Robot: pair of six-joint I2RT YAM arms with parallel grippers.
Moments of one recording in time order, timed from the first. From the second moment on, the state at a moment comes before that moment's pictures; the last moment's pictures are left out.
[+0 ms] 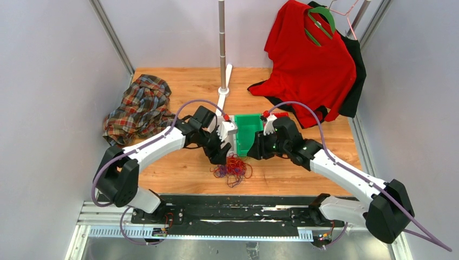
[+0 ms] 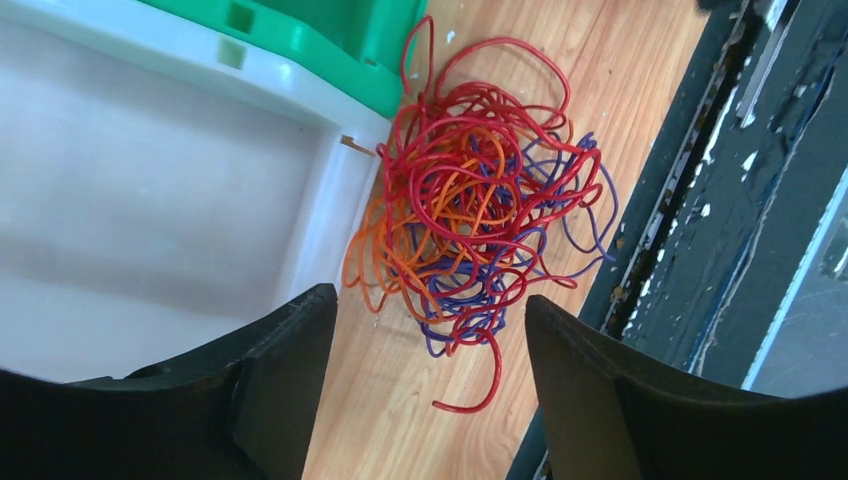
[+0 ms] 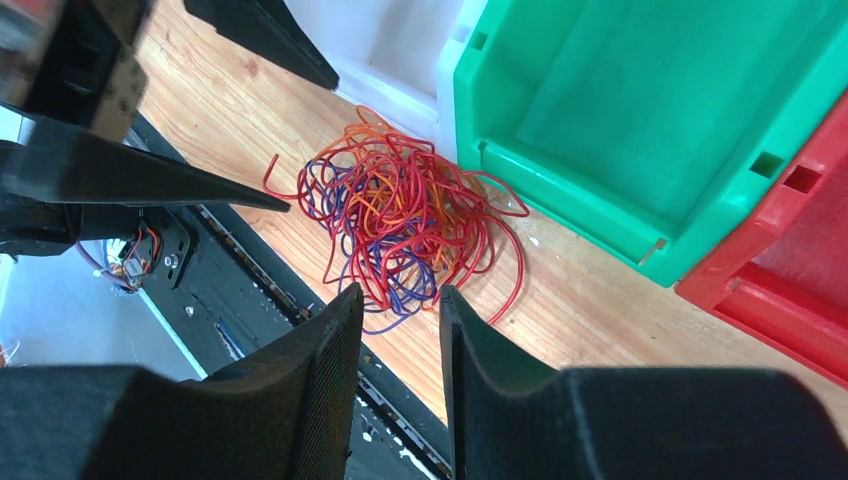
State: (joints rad) left arm -0.61 1.46 0.98 -0.56 0.55 0.32; right arm 0.68 1.14 0.75 -0.28 -0.30 0.42
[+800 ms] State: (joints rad) left arm -0.63 1.34 1.00 -0.61 0.50 0.28; right arm 0.85 1.08 0.68 -0.07 -0.06 0.31
